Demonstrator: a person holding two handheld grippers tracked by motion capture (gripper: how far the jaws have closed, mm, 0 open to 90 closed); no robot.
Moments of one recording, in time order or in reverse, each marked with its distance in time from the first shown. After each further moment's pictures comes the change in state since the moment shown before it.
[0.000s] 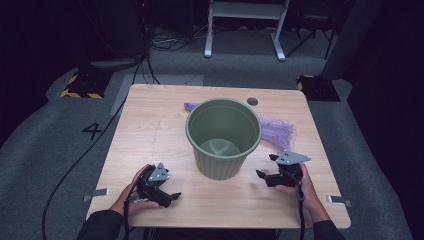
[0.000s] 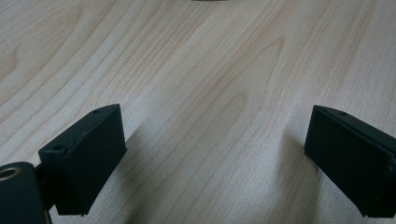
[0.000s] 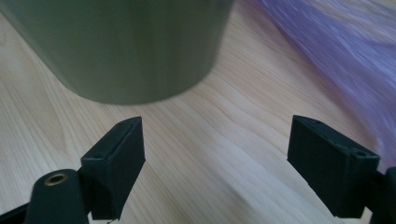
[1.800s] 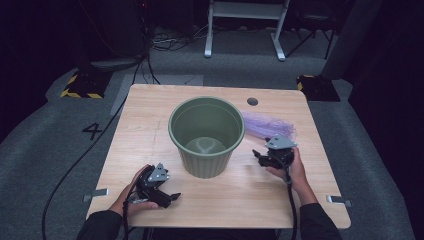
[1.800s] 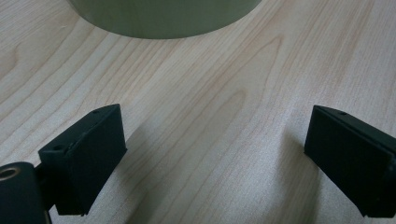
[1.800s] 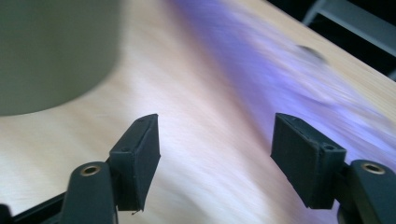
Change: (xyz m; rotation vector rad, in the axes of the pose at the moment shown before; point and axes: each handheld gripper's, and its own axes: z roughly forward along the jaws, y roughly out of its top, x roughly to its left) left arm 0.000 -0.001 -0.001 0.002 -0.001 -0.001; right arm -0.027 0.032 0.023 0.001 -0.227 -0.045
